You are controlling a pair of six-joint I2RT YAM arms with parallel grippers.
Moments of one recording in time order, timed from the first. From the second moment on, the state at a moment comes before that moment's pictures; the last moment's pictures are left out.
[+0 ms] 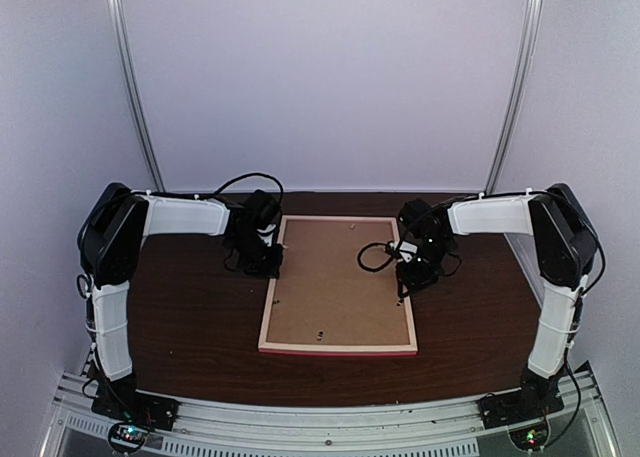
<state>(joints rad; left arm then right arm) -0.62 2.05 1.45 -0.60 0.08 -0.48 0.52 1.93 1.30 -0.81 -0.18 0.05</state>
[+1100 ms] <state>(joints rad) -0.62 2.05 1.45 -0.61 0.08 -0.46 0.53 1.96 1.36 -0.92 -0.17 0.03</state>
